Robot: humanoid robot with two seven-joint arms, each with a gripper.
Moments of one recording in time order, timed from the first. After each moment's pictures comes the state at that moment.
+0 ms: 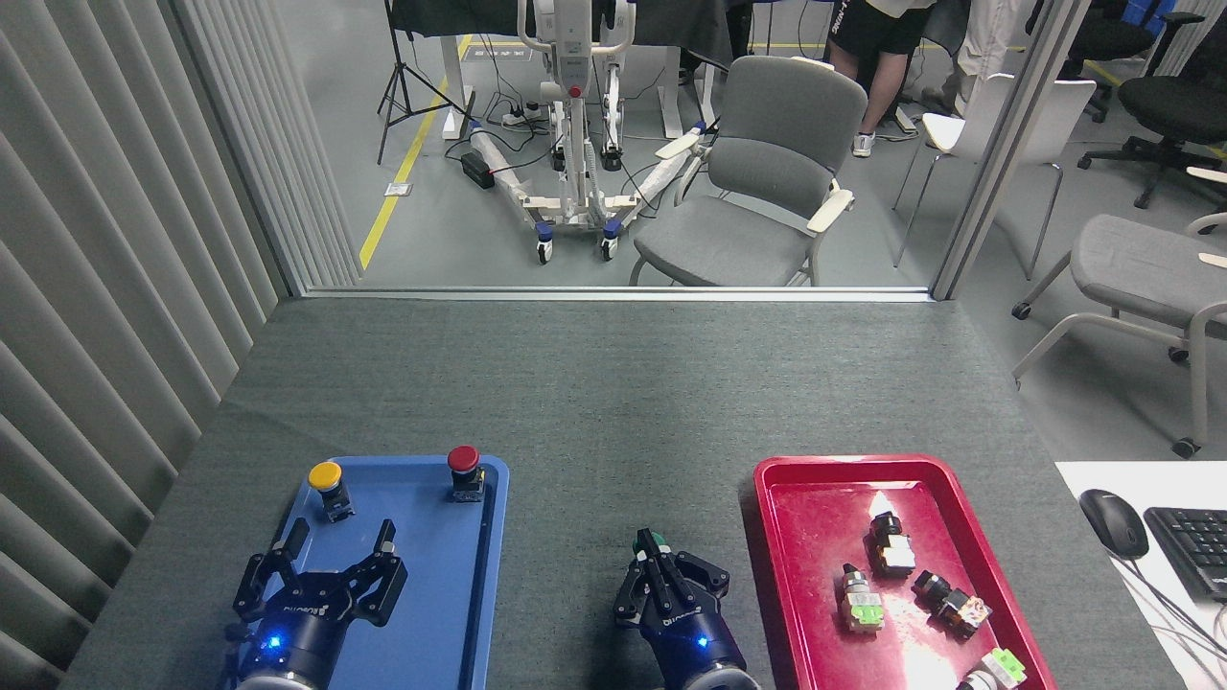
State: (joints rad) left arm -0.04 0.12 0.06 -1.38 -1.37 -0.13 0.16; right arm -0.17 0.19 0.30 -1.04 1.60 0.03 -0.18
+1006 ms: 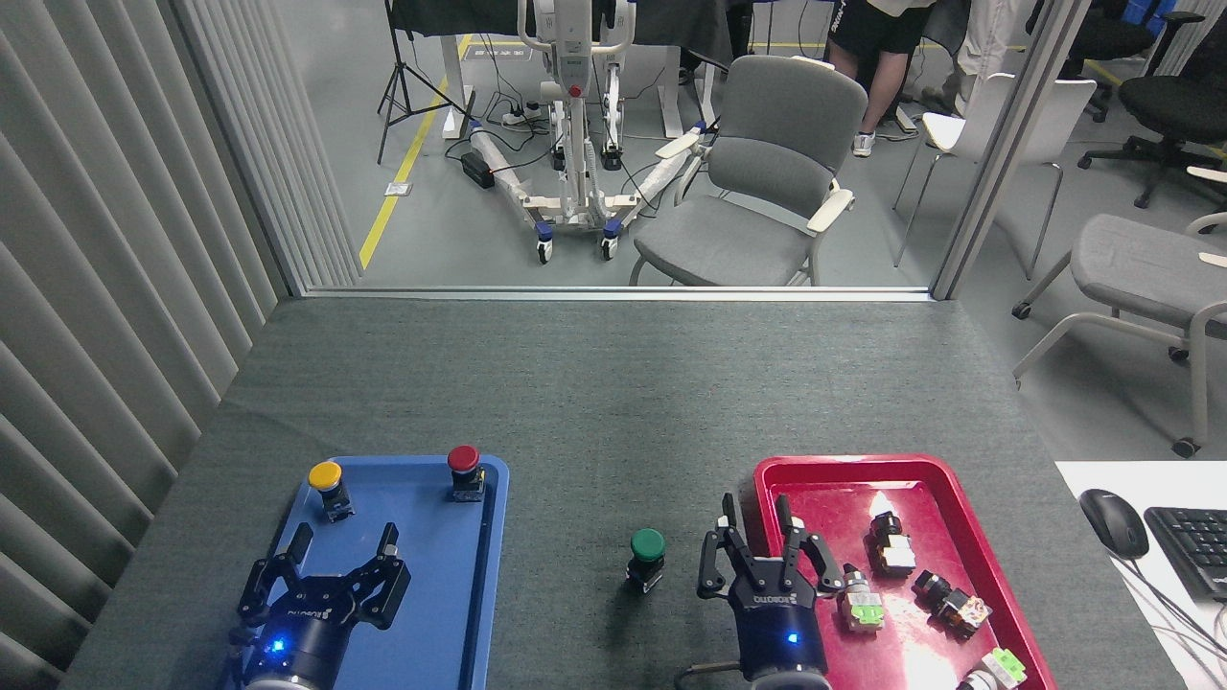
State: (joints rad) left arm -0.03 0.11 0.05 -1.38 -1.36 -0.13 0.16; right arm -0.08 0.14 0.18 -1.25 1.51 0.16 -0.35
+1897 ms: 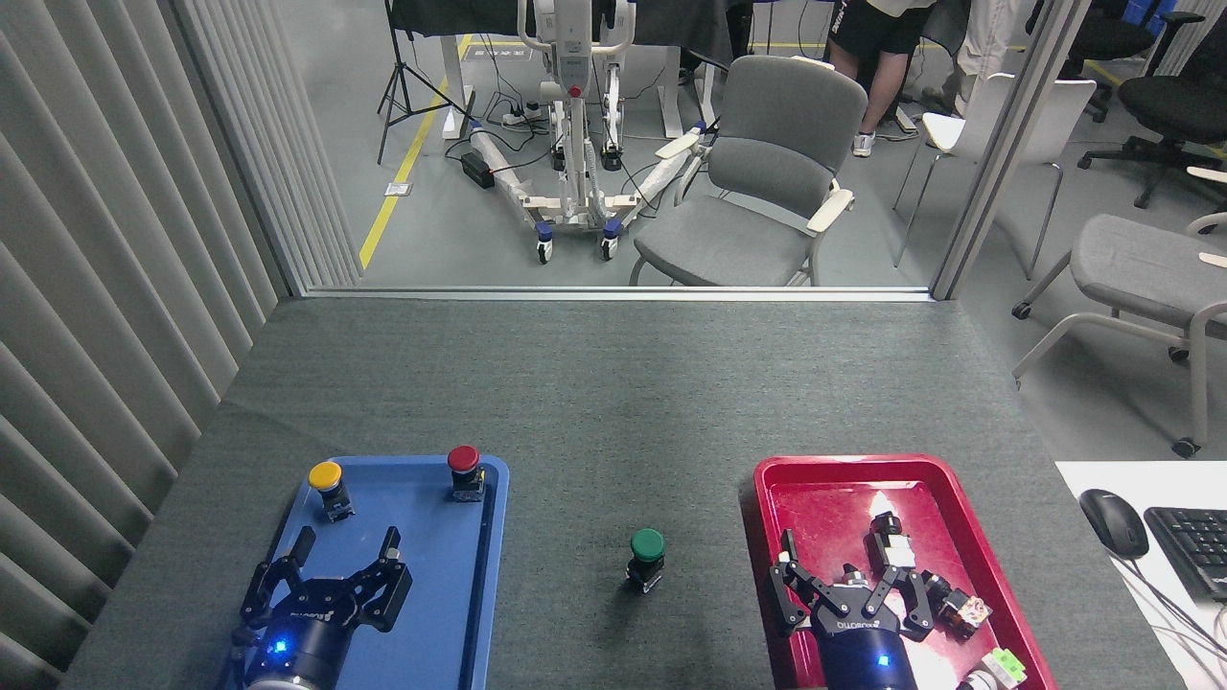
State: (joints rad) left arm -0.04 0.11 0.05 -1.36 -1.36 -0.14 0.15; right arm 0.03 0.00 0.12 -1.44 1.39 0.08 -0.14
